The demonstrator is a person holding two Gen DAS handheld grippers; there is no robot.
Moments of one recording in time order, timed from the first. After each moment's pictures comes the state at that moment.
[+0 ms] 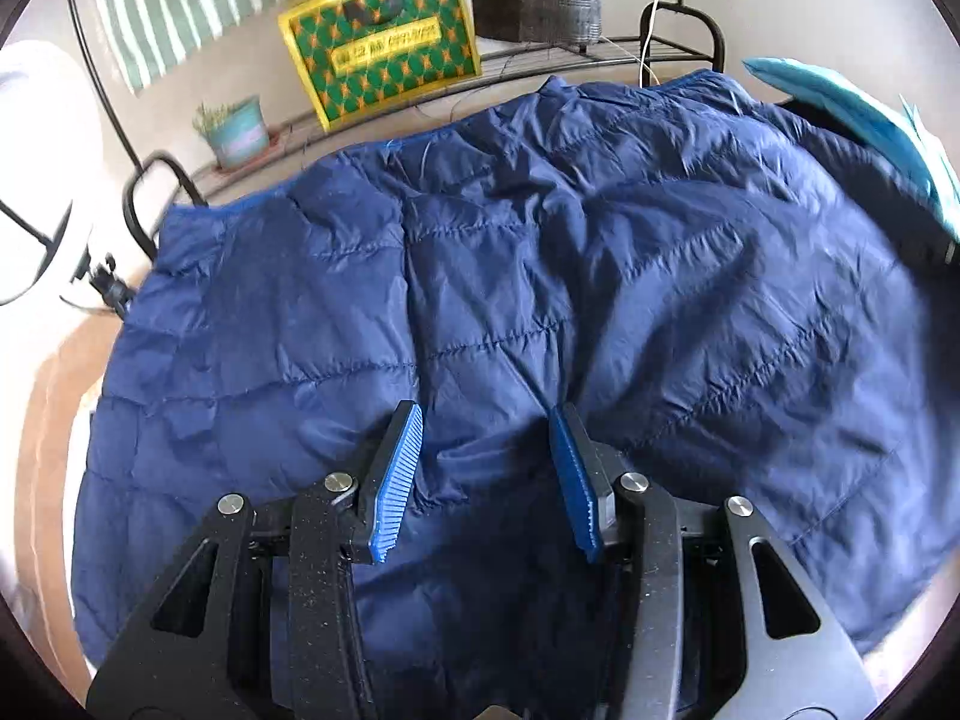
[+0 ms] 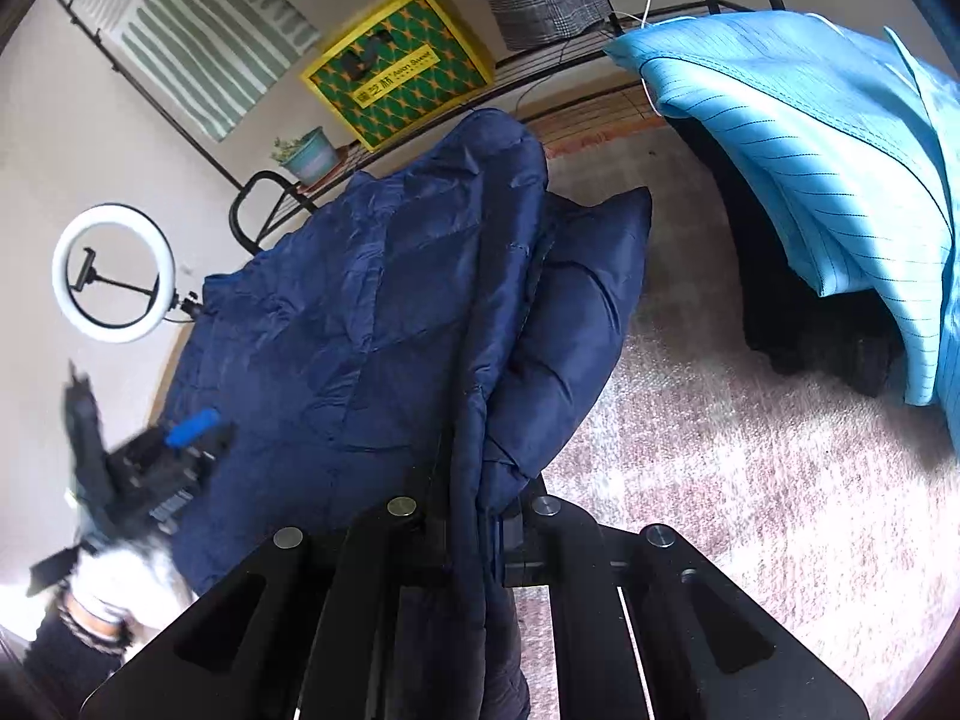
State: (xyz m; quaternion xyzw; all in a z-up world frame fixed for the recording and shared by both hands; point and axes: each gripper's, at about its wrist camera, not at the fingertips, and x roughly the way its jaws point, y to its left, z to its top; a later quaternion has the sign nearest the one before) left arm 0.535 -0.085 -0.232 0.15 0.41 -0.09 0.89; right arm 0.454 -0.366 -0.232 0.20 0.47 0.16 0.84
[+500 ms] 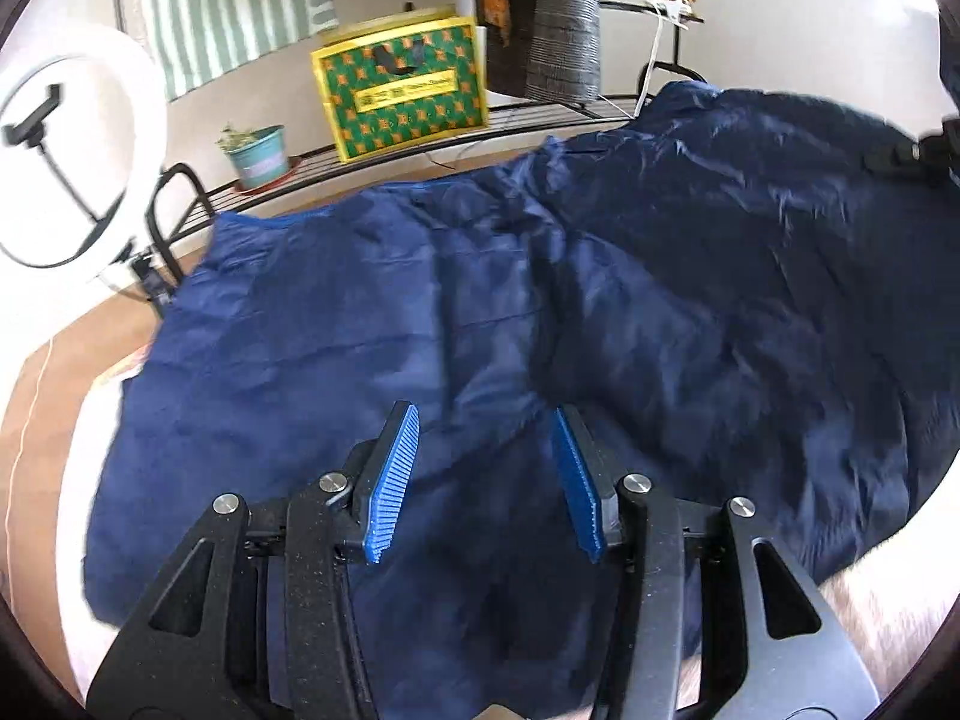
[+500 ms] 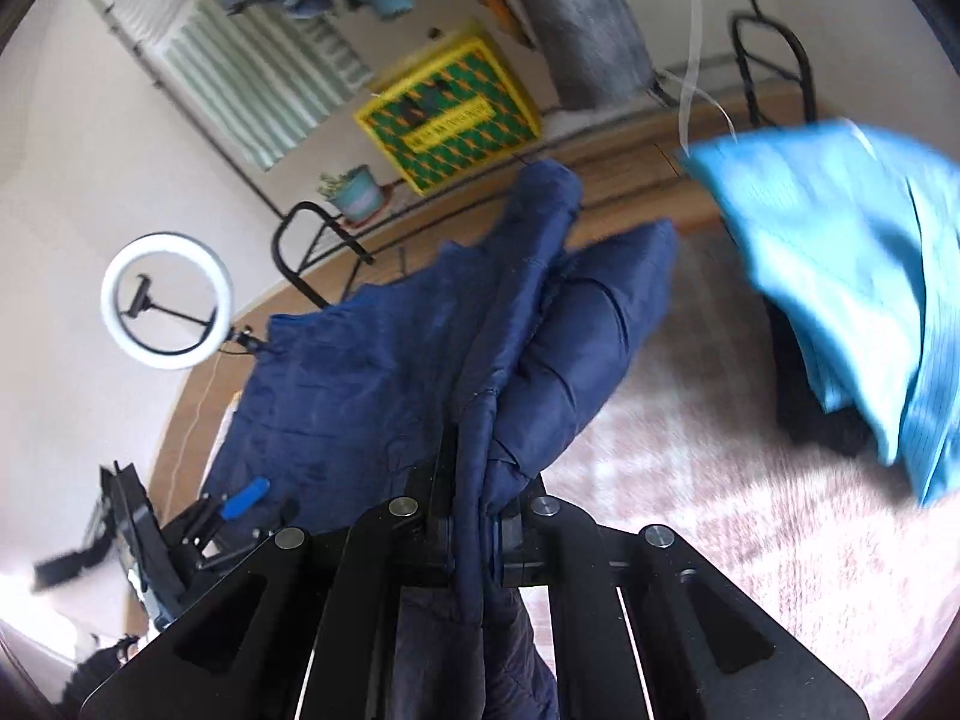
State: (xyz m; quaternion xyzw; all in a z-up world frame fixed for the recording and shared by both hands) left arm 0.481 -0.035 -0.184 0.08 0.39 -0.10 0.91; right arm 0.443 -0.325 -0.140 0.18 0.43 0.18 0.87
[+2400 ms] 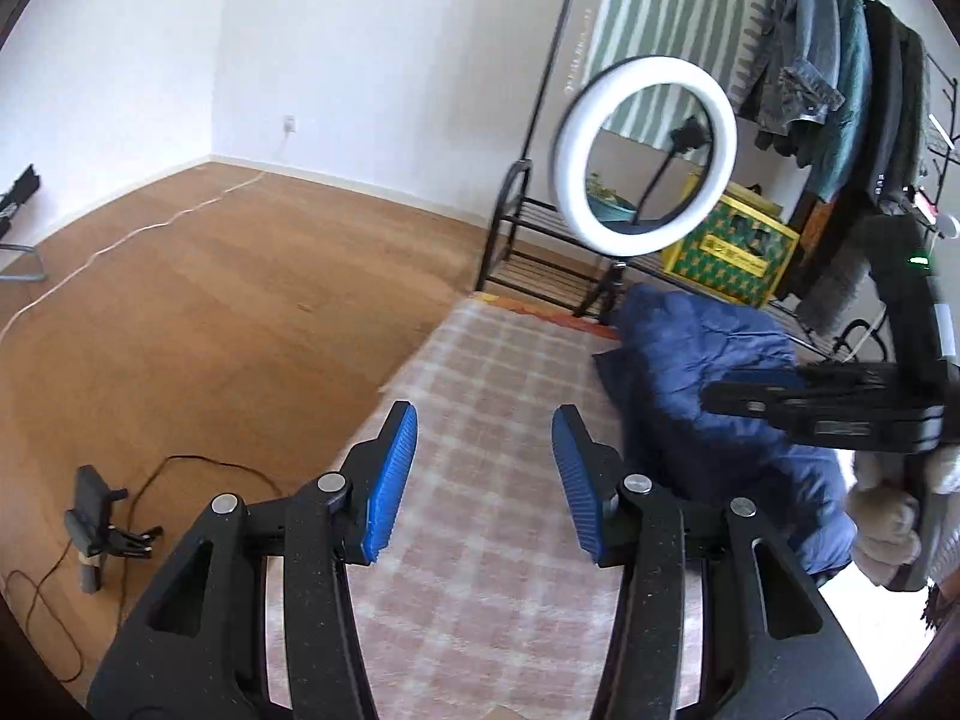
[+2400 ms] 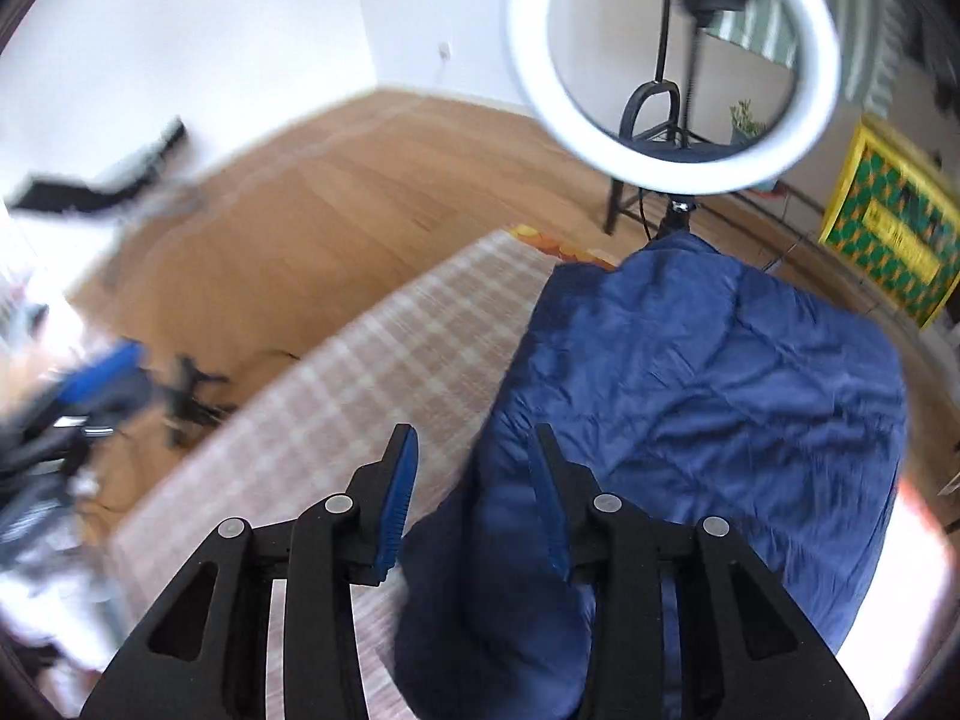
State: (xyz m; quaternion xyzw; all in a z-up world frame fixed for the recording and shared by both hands) left arm 0.337 0.325 -0.136 -0.17 0.29 0.13 0.93; right arm 0.410 0.153 -0.131 -0.14 0.43 0.42 0.79
